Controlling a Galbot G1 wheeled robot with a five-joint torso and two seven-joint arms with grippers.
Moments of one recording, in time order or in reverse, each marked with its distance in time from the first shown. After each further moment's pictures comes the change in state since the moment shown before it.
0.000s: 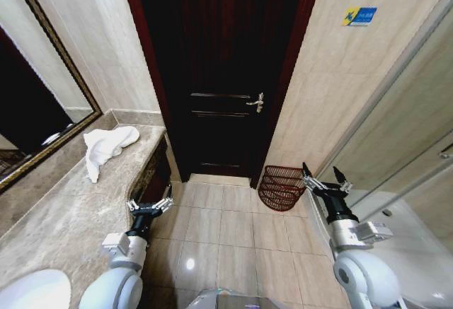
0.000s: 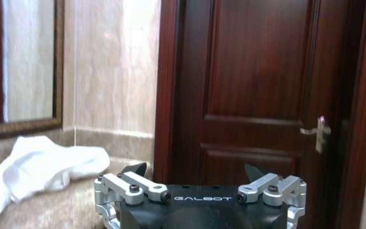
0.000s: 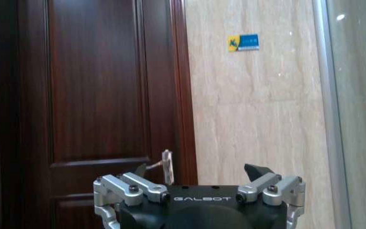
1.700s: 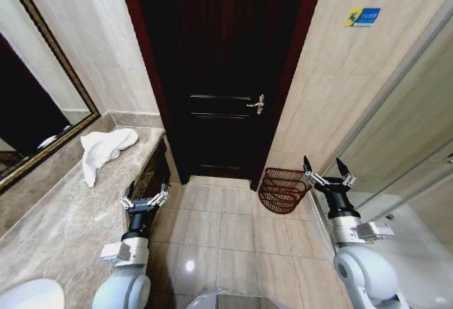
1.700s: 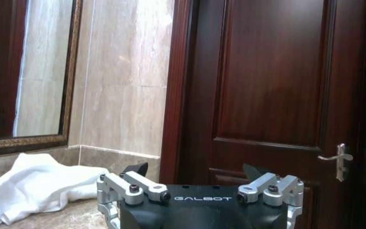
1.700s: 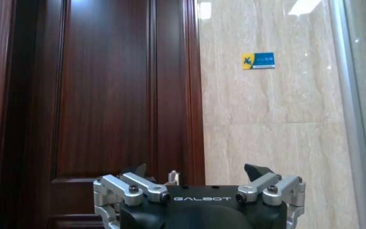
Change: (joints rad) left arm -0.008 -0.035 0.037 0.038 0.028 -0.125 -0.039; right arm 0.022 -0.019 0.001 -0.020 -0.025 0.078 -0.036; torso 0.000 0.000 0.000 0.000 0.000
